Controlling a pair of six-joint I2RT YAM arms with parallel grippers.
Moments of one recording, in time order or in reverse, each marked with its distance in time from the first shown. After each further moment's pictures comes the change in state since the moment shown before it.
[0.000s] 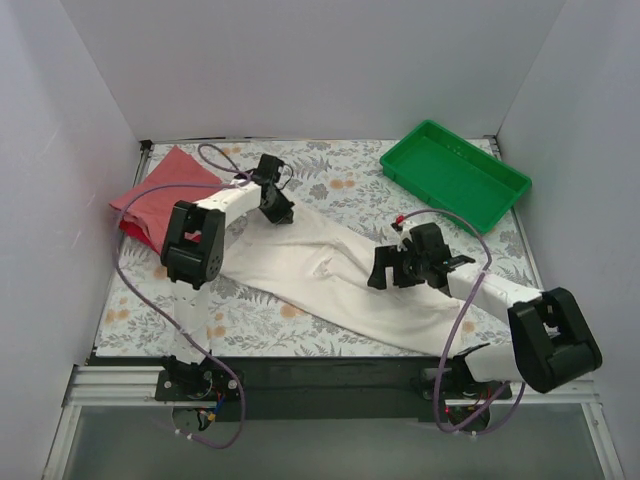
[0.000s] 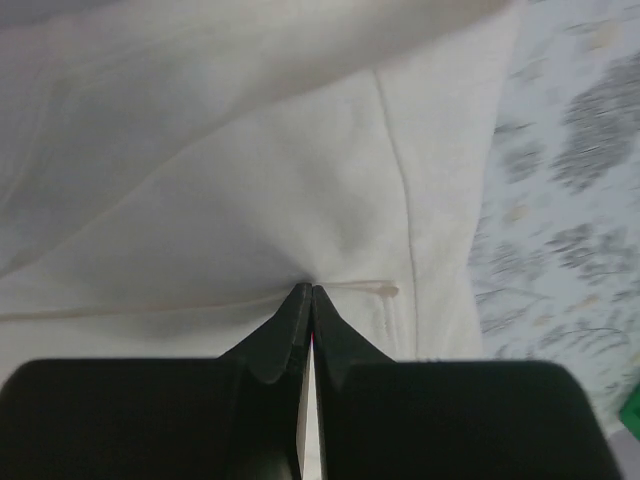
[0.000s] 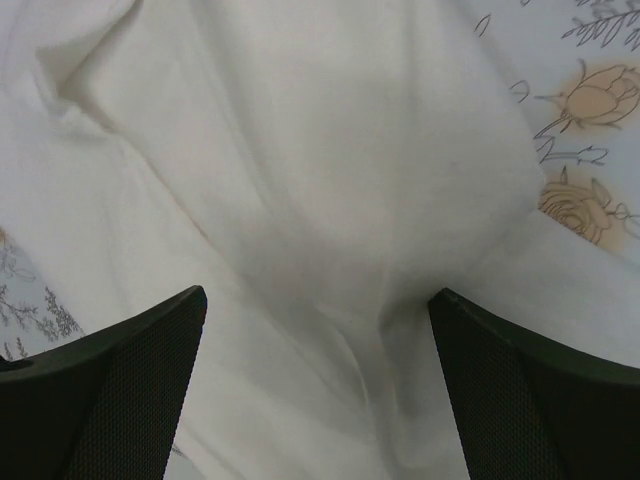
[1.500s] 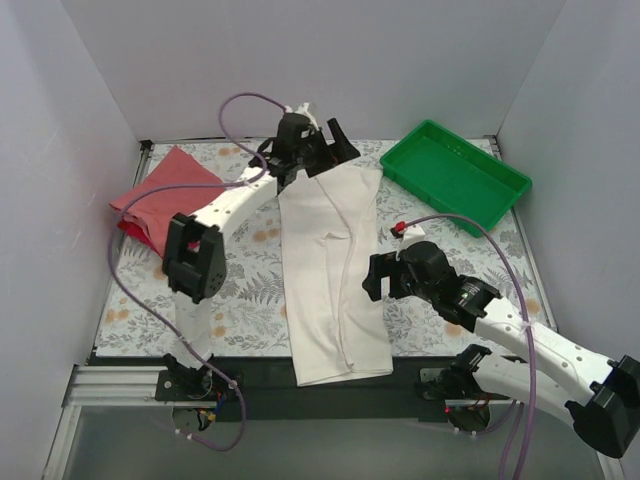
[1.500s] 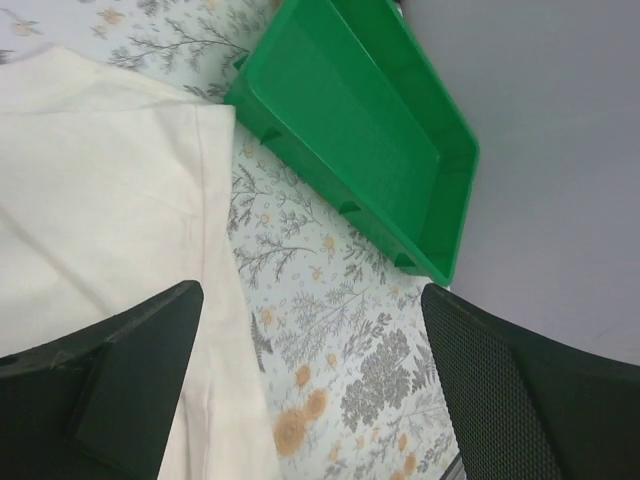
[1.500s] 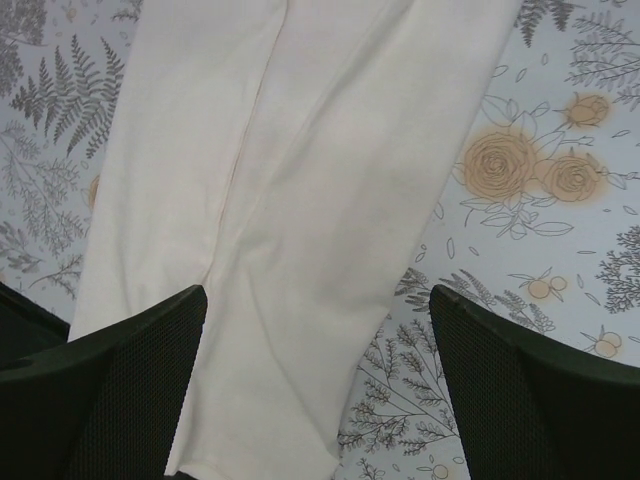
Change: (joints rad) left arm -0.173 0.097 0.452 0.382 0.282 0.243; right arm 0.390 -0.489 0.005 -0.247 0.403 0.153
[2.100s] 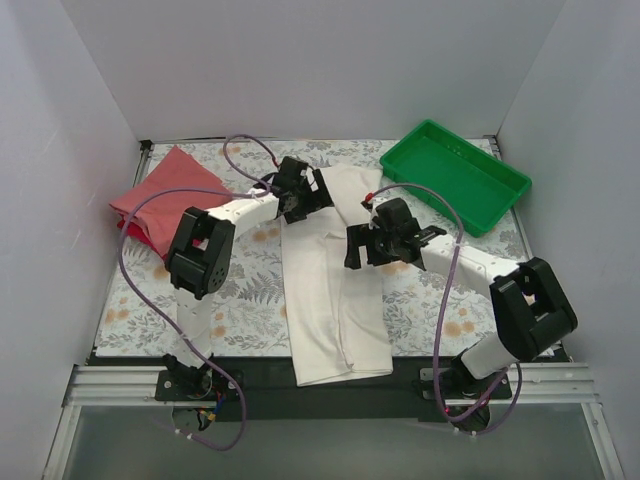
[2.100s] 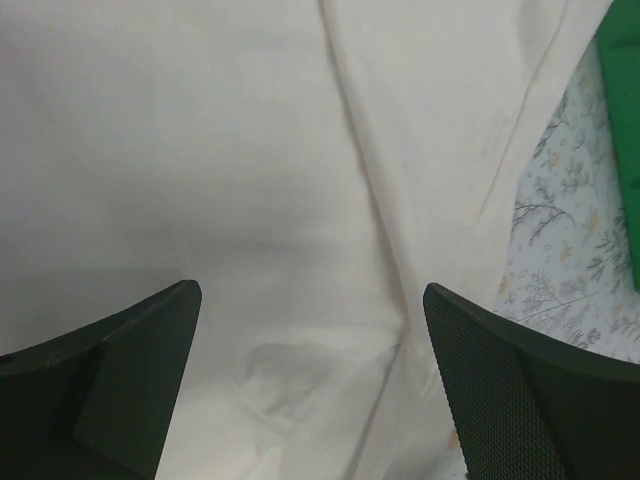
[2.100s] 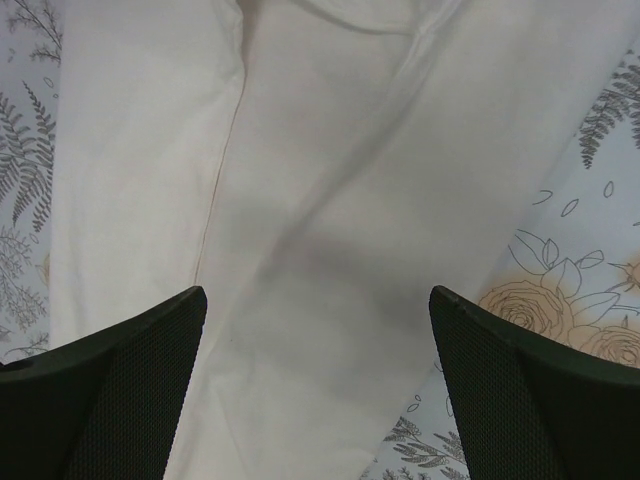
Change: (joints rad) left arm 0.022 -0.074 -0.409 -0.077 -0.222 0.001; right arm -0.221 0.617 0.282 0.138 -0.266 -0.108
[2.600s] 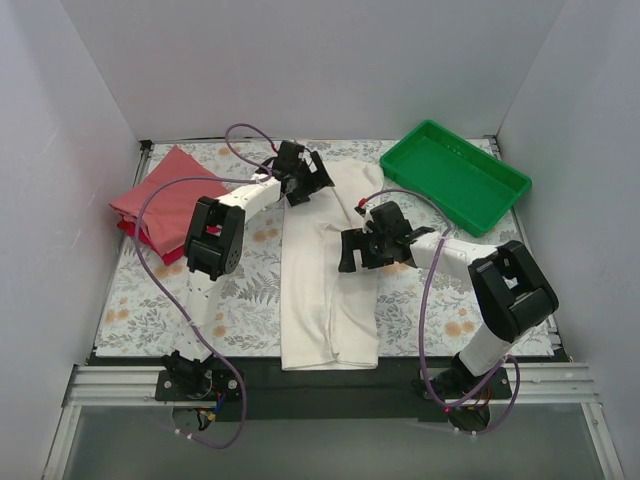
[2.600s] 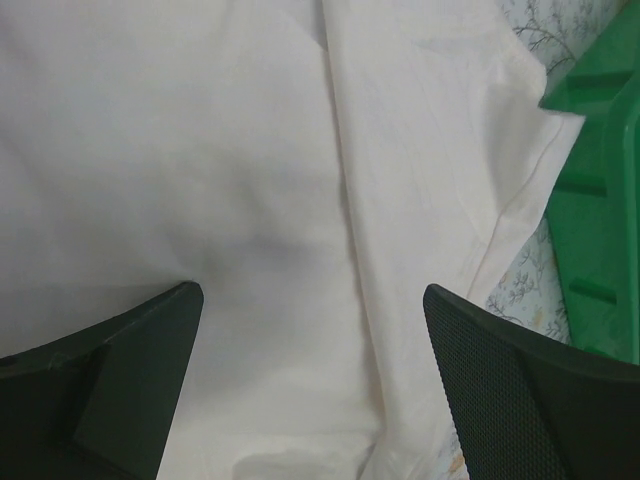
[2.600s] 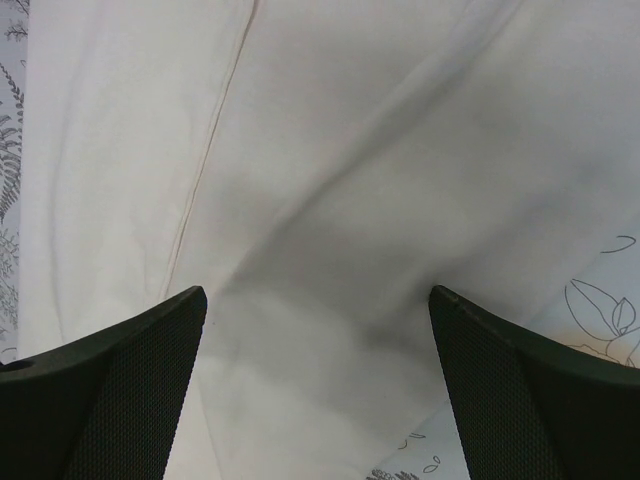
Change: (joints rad) left arm 0.076 0.250 0.325 -0.006 0.055 -0.024; right arm 0.000 0.156 -0.001 0.089 -0.096 0.003
